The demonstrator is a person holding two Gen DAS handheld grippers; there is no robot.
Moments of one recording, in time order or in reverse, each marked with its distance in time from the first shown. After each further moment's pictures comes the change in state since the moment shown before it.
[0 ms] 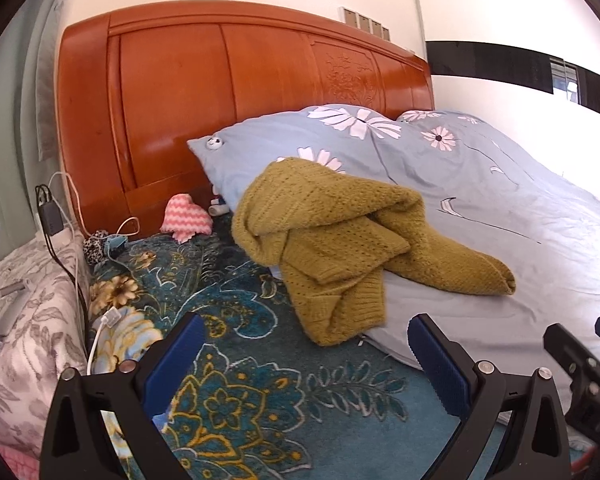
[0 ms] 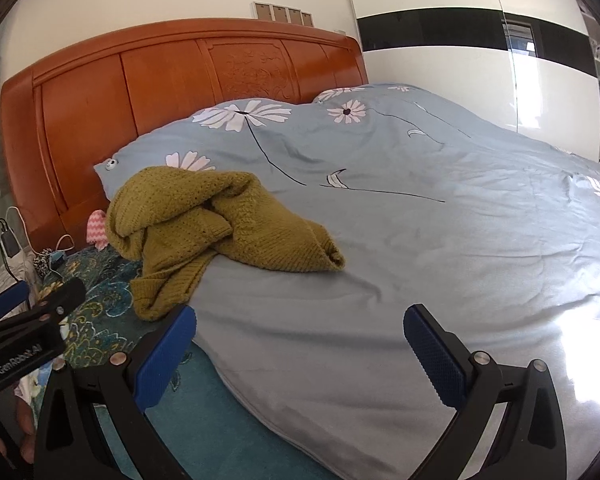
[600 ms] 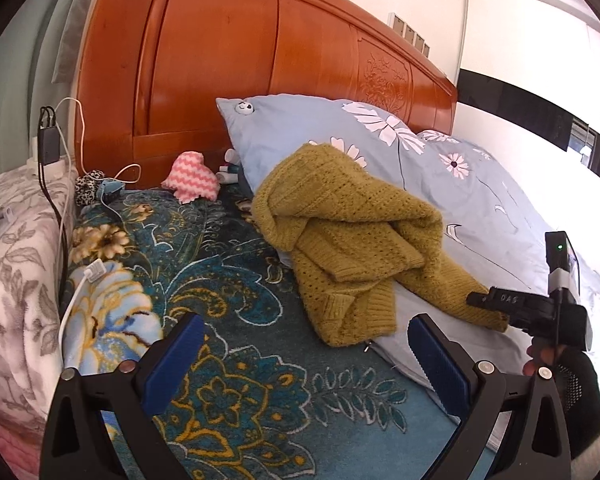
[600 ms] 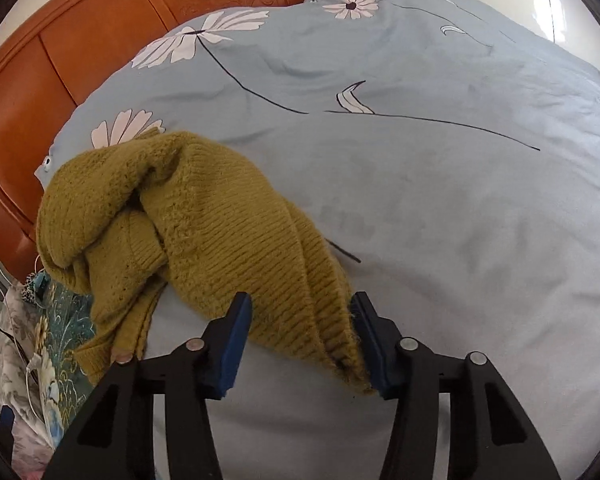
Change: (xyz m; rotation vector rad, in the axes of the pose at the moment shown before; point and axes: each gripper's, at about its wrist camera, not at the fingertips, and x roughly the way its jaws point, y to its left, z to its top) left arm 0.014 0.037 -0.004 -0.209 0.039 -0.098; right arm 0.174 -0.029 0.059 0.117 0.351 0.121
